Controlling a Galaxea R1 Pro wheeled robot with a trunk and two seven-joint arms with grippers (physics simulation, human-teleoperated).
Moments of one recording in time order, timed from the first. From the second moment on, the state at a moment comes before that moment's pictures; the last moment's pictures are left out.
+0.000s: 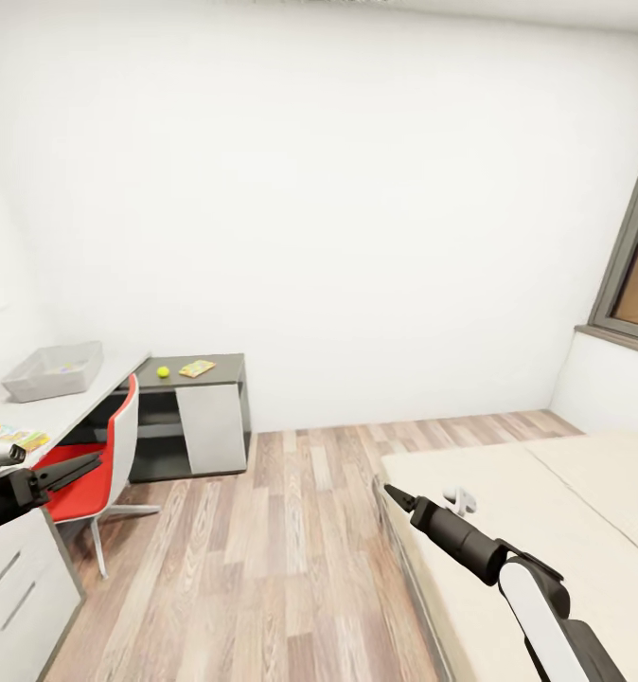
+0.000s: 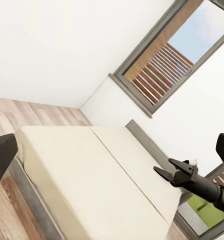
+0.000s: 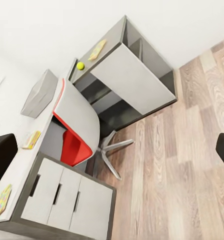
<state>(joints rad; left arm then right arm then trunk) -0.44 0.37 0.70 -1.28 0.02 0.98 -1.57 -0.21 -0.12 0.03 -1.47 -0.86 0.59 0.17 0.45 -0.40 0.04</state>
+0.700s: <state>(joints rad) -0.44 0.37 0.70 -1.28 0.02 0.98 -1.57 -0.21 -0.12 0.03 -1.47 -0.86 0.59 0.17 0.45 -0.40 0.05</state>
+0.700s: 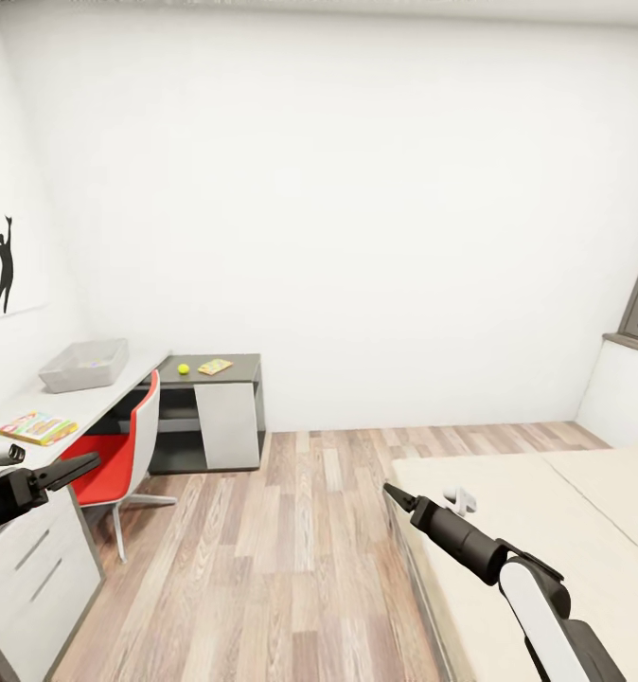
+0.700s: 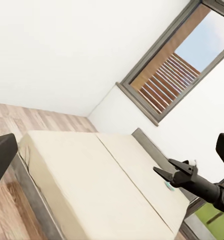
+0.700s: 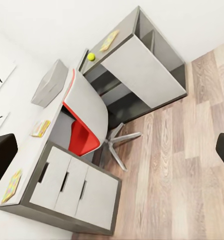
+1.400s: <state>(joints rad) -0.44 0.37 0.70 -1.28 0.02 0.98 -1.57 -0.21 -0.12 0.03 -1.47 -0.86 0.59 0.17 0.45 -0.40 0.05</state>
